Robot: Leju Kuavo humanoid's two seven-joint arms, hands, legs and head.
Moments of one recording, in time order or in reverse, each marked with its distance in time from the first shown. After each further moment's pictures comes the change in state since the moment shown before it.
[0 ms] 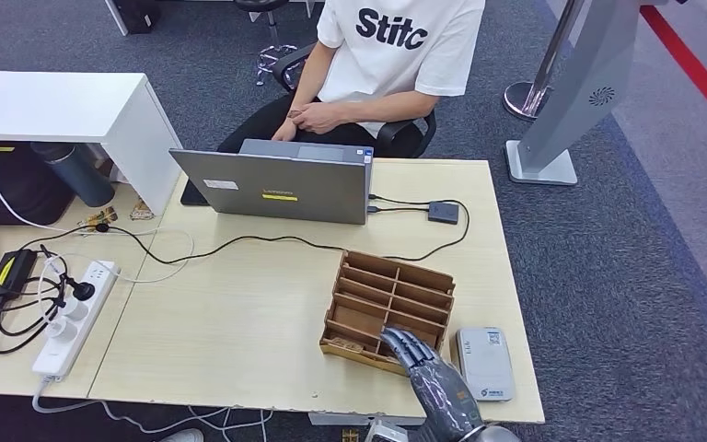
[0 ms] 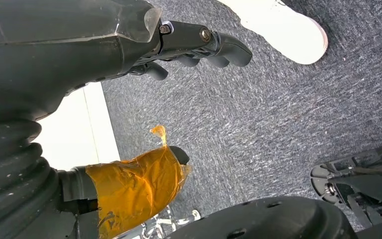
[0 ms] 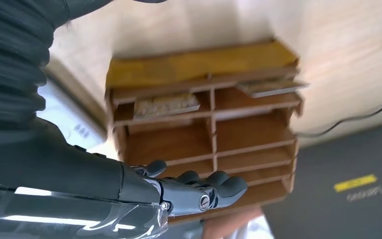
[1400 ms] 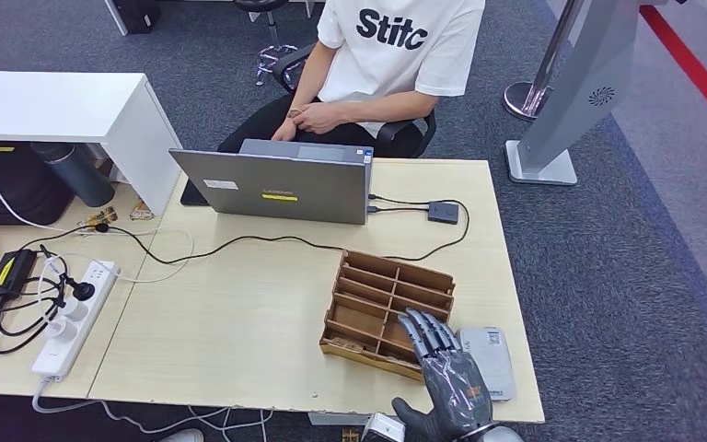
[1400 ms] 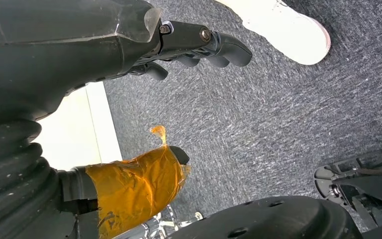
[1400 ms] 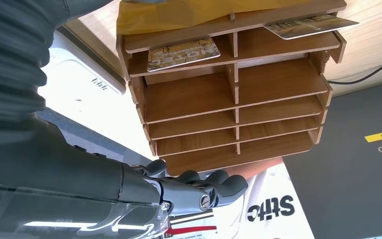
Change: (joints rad) left arm -0.002 -0.002 0.000 0.004 -0.013 0.009 0.012; right arm 0.000 0.020 0.000 0.036 0.228 -0.156 0.067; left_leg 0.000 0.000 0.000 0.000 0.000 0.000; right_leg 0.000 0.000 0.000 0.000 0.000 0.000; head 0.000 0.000
